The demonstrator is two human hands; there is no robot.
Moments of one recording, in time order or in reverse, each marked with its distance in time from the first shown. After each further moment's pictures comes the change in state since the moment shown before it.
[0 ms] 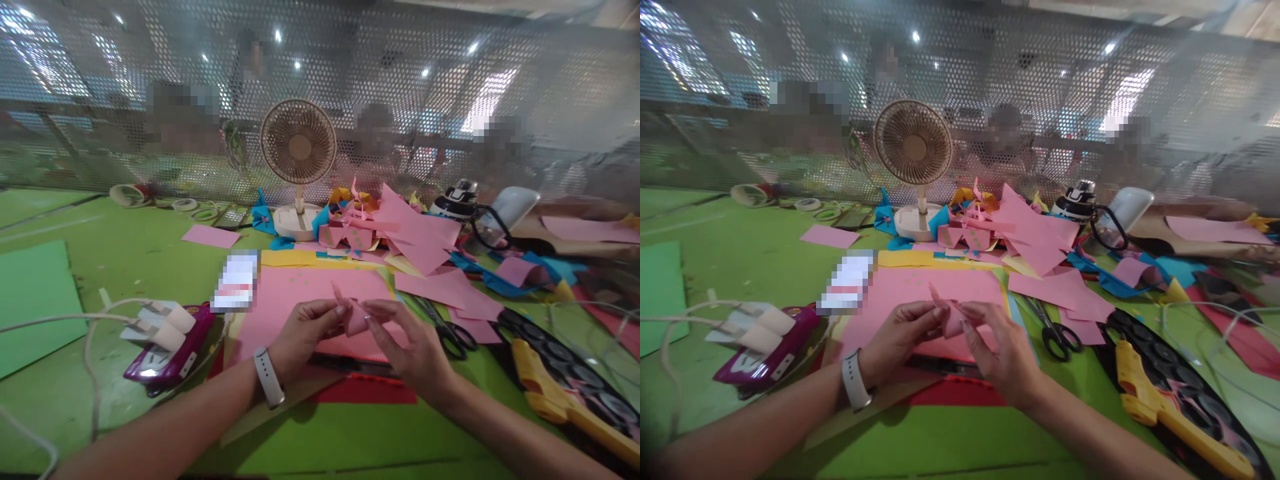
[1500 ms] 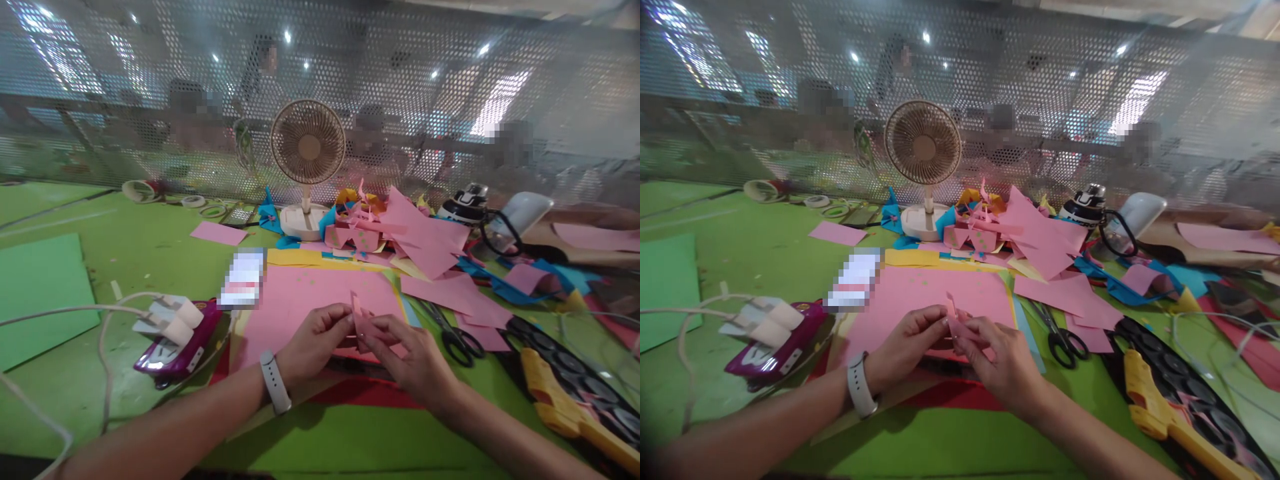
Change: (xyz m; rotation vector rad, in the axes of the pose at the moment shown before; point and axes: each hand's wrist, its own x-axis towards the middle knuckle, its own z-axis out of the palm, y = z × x) left_hand -0.008 0.004 0.012 0.044 -0.097 0.005; right_hand -0.007 0.001 0.006 0.007 -0.175 0.012
